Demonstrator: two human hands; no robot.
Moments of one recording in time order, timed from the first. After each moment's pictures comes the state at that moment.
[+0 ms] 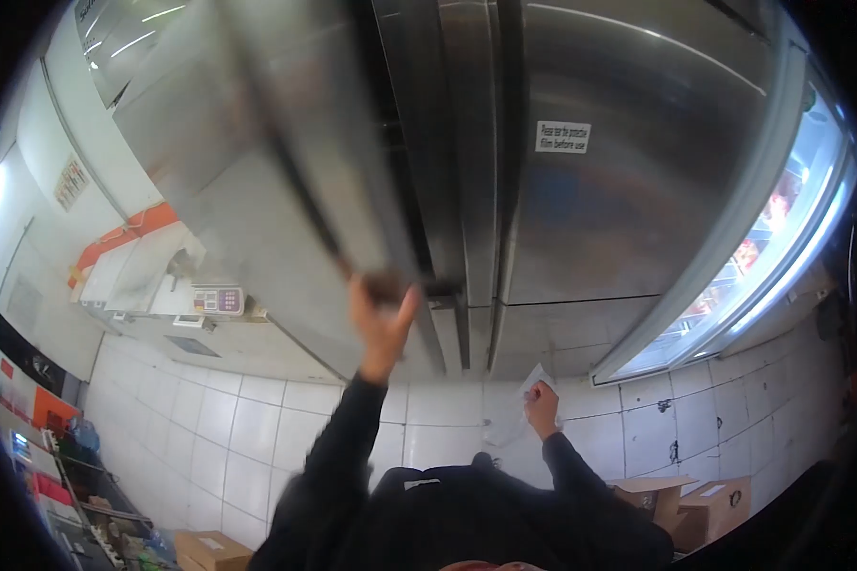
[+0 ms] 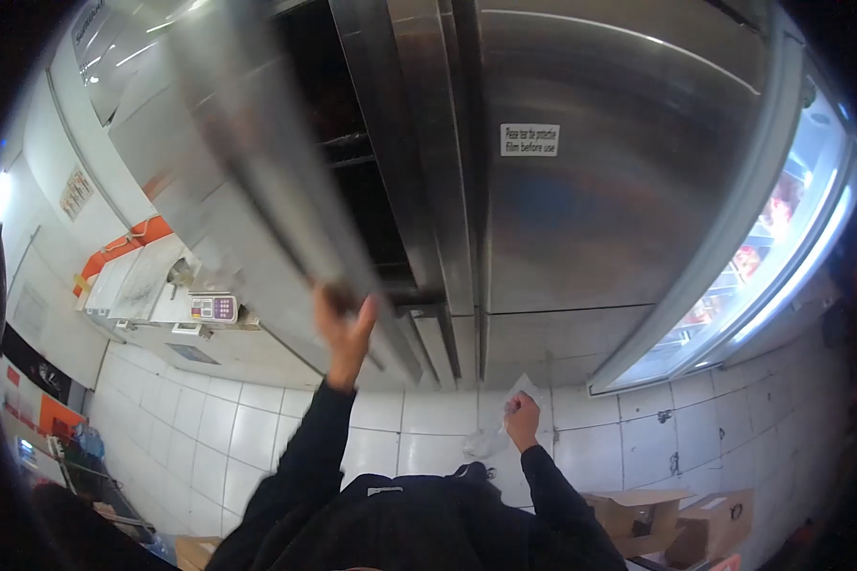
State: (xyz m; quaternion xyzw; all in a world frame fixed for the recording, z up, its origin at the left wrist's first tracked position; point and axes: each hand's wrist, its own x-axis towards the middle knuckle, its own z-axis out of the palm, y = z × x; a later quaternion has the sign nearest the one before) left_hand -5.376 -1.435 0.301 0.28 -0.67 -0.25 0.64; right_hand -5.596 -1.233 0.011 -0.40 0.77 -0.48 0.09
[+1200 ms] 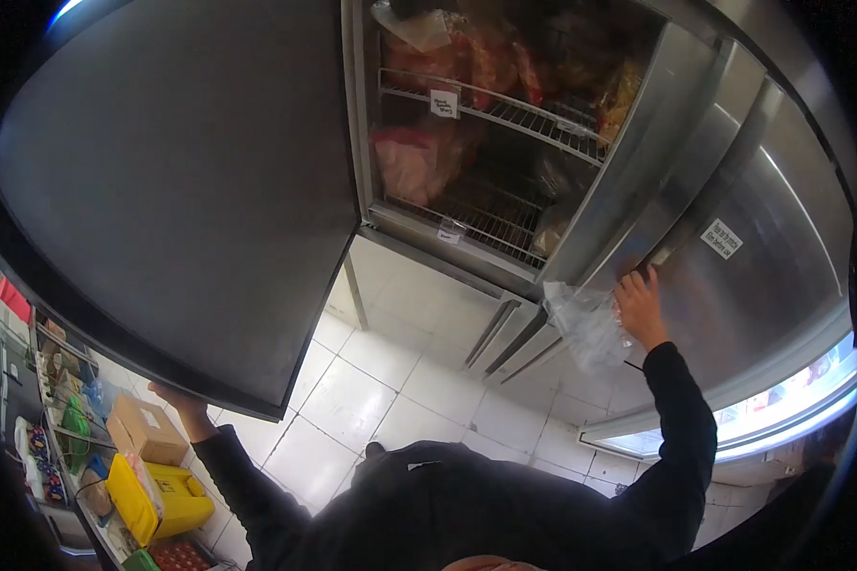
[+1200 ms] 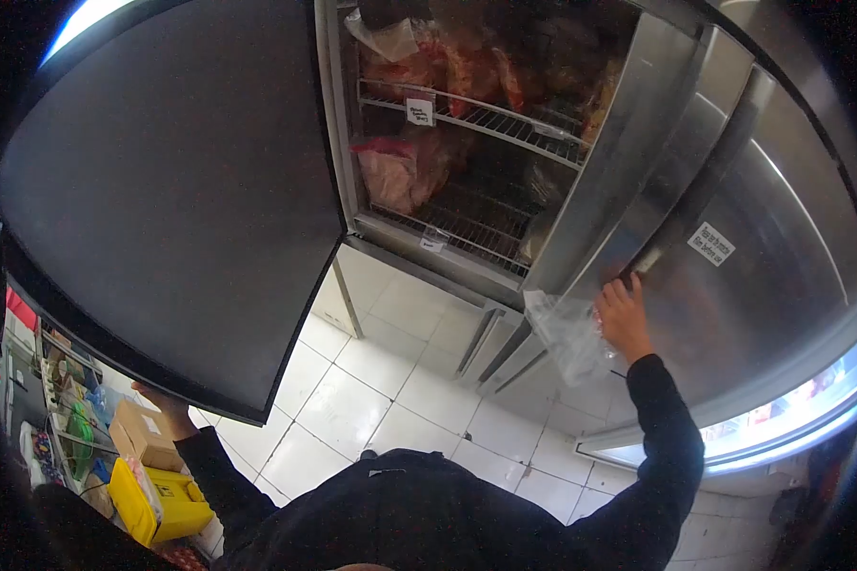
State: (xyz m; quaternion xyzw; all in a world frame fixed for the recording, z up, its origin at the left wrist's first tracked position) left_hand -4.888 -1.305 0.228 0.40 -0.20 -0.24 0.86; right_hand -5.670 -1.445 0.287 -0.81 0.48 -0.03 -0.34
